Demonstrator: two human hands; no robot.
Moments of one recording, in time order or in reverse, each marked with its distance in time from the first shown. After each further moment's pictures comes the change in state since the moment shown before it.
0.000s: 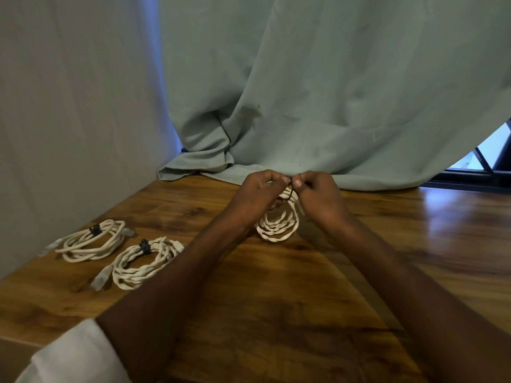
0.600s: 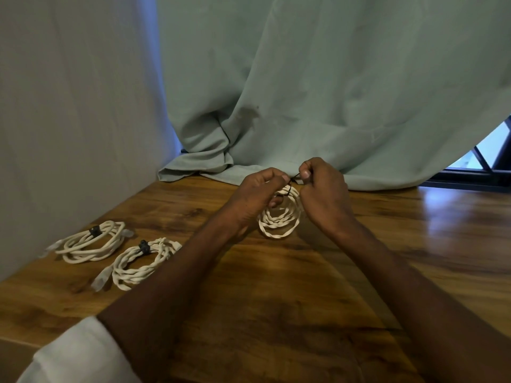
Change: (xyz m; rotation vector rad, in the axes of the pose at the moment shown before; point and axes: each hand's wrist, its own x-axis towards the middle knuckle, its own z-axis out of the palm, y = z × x) left_hand -0.002 0.006 0.000 -0.200 -0.091 -0.064; right_hand 0.000 -0.004 -0.009 -0.308 0.159 -0.277
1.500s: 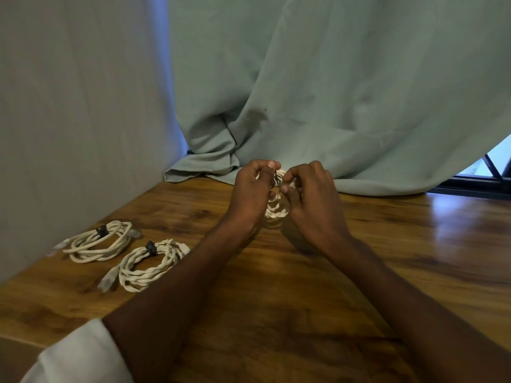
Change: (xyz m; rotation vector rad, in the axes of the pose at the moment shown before) left_hand 0.012 -0.005 -0.007 0.104 0.380 0.191; right_hand -0.013 0.001 0.027 -0.051 0.048 -0.282
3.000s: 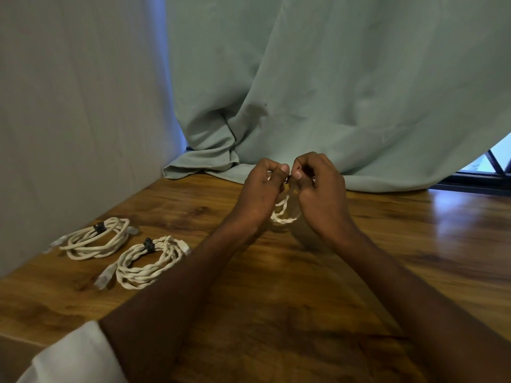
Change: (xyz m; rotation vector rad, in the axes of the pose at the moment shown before) left_hand -0.015 0.008 0.005 0.170 -0.138 0.014; right_hand 0.010 -0.003 -0.007 0.281 0.062 0.132
